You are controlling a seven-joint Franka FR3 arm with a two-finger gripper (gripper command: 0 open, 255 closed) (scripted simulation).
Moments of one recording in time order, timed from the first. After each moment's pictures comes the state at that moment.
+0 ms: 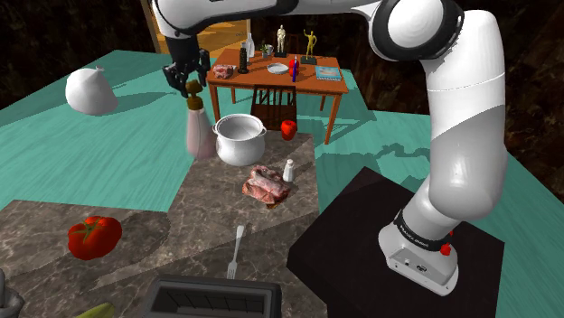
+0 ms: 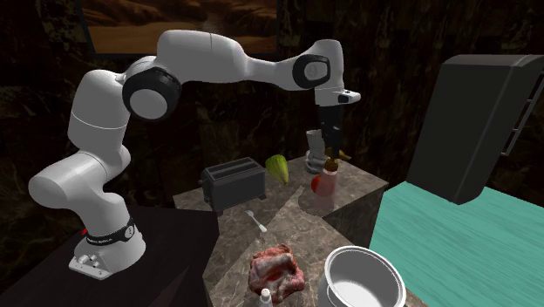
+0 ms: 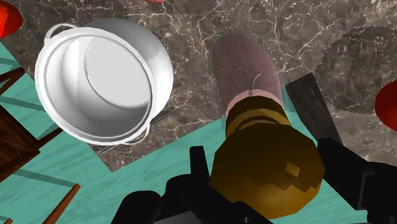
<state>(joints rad) -0.01 0.56 0.50 -1.23 -0.42 1.80 0.31</state>
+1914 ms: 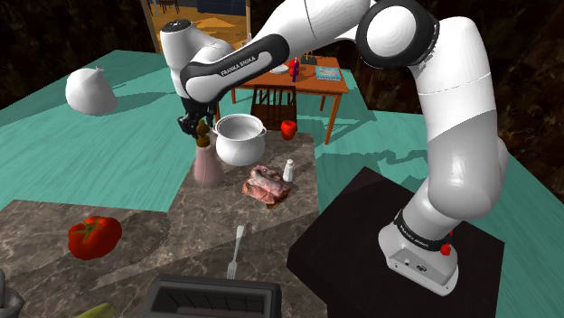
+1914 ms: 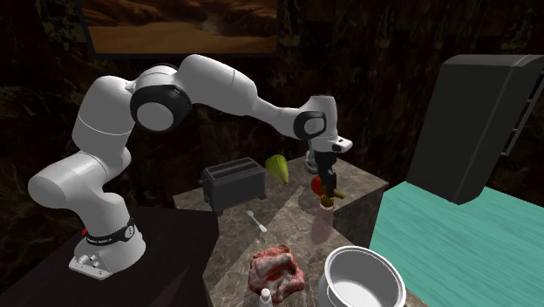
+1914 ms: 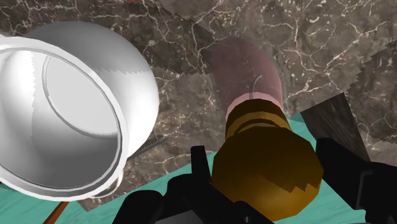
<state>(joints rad) -0.03 0.65 0.46 -1.48 -0.49 2.12 0.40</state>
